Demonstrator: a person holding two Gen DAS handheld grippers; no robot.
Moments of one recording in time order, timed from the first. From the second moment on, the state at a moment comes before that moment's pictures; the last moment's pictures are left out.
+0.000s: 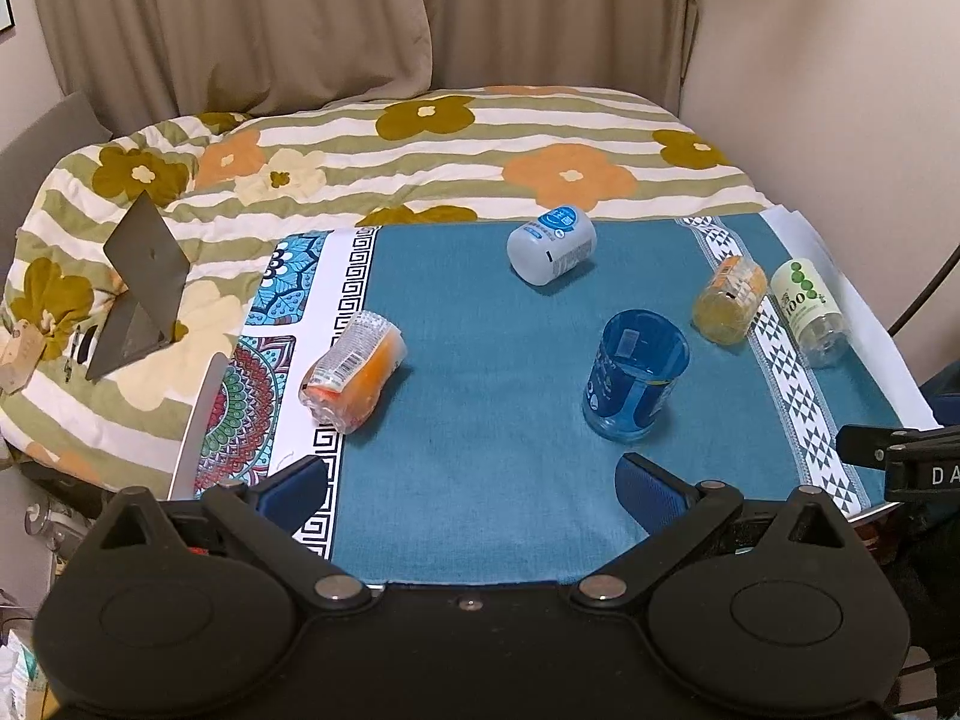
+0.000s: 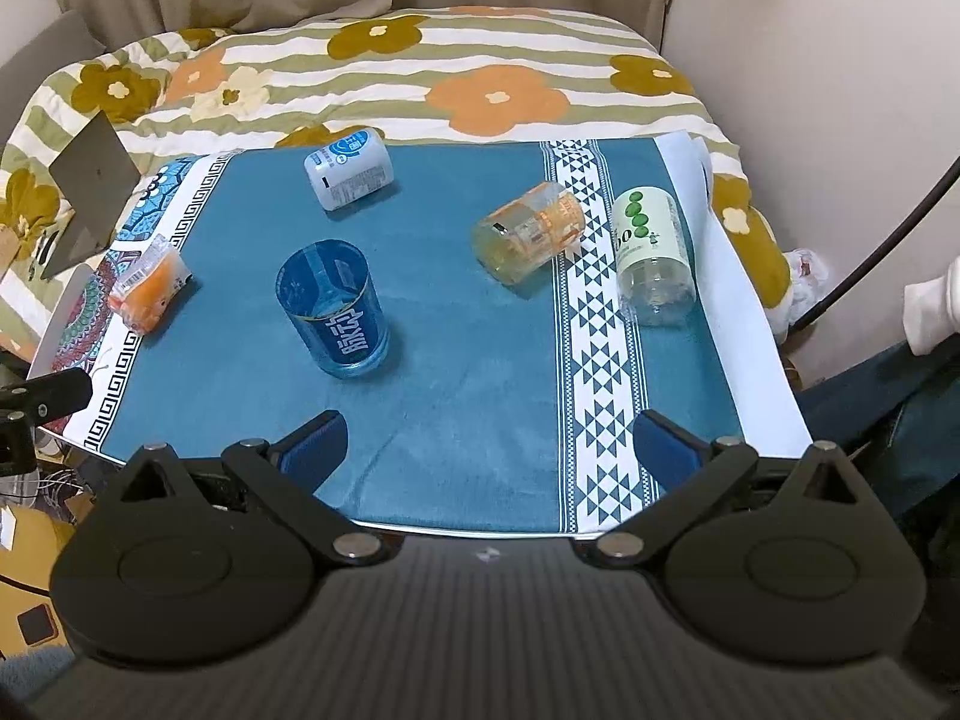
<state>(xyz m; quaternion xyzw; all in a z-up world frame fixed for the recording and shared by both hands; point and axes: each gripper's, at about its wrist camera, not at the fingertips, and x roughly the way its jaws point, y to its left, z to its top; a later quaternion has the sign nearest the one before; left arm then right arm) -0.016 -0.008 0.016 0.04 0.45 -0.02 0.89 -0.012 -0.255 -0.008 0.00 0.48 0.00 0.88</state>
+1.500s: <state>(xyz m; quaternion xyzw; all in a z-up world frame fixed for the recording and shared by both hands) -0.004 -0.001 0.015 0.04 0.44 -0.01 0.89 -0.004 -0.251 -0.013 0.01 0.48 0.00 0.88</state>
